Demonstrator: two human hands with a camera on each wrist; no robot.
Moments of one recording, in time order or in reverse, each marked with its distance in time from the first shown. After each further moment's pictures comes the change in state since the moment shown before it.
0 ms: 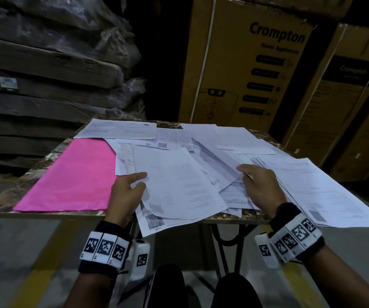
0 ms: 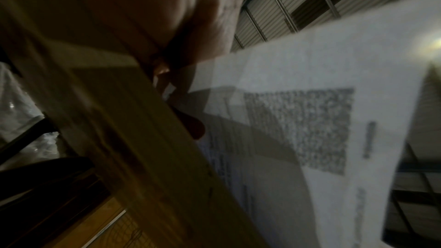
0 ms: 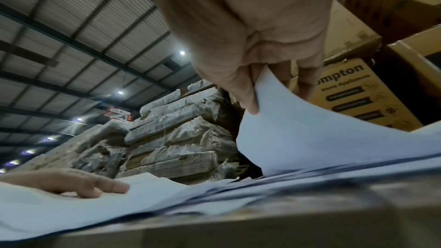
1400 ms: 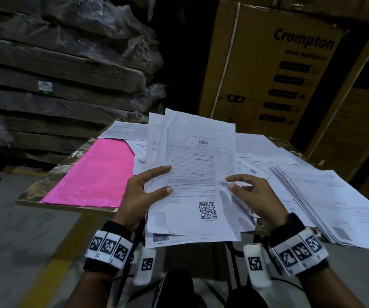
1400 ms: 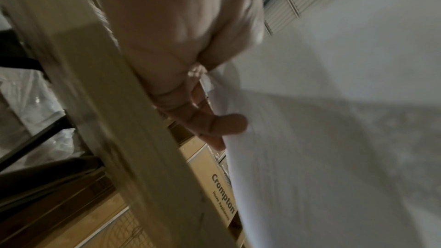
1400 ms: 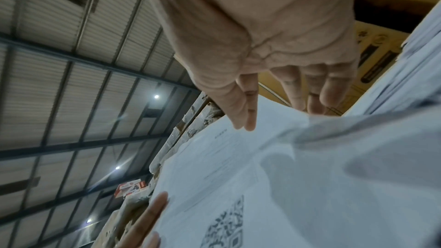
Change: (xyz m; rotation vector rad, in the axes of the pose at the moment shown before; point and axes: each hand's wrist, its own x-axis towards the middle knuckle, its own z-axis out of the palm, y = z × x) left_hand -0.031 0.028 -0.013 -0.233 -0.161 0.232; right_hand -0.005 -0.027 0.025 0.572 -0.188 0.081
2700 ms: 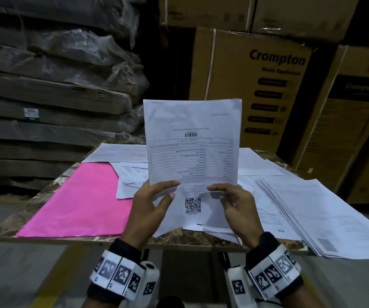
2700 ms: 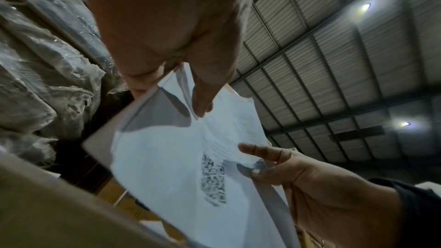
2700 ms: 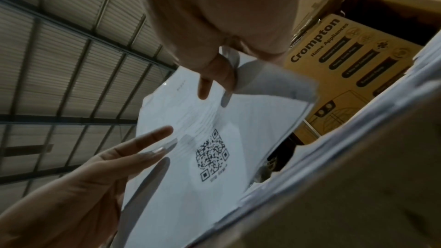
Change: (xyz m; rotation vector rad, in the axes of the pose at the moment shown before) left_hand 0.017 0.025 0.060 0.305 0.022 0.218; right_hand 0.000 -0.006 0.008 0.061 0.178 -0.336
